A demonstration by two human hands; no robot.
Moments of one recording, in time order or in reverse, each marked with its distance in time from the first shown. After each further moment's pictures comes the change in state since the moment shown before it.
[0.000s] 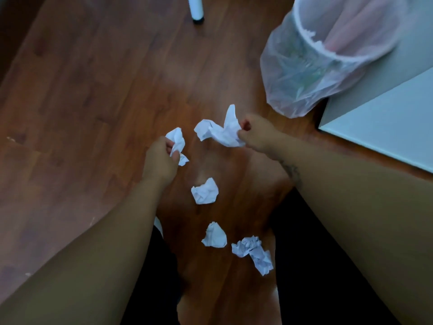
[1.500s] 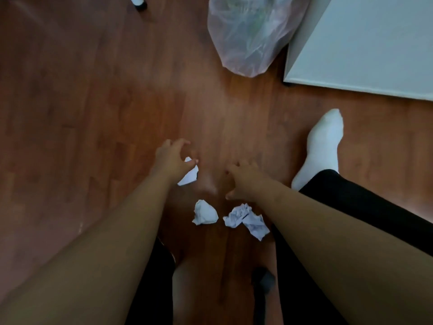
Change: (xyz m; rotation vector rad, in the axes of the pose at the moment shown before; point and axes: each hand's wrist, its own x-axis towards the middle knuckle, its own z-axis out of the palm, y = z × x) left_hand -0.046 0.014 0.074 0.388 -0.351 0.177; right_hand -0.135 0.097 0.072 -0.408 -0.330 0.154
